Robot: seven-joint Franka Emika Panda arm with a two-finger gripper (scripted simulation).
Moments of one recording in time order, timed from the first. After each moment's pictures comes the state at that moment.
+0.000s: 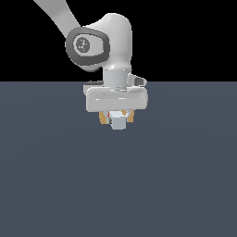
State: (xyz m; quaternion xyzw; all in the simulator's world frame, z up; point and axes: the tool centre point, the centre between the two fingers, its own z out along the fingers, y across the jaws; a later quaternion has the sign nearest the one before) arm -0.004 0.085 0.065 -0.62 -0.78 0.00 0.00
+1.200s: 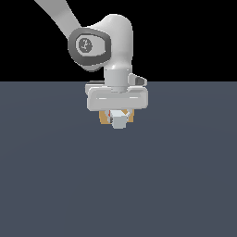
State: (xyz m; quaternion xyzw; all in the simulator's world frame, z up) arm -0.001 0.092 0.066 -0.63 -0.78 0.00 0.00
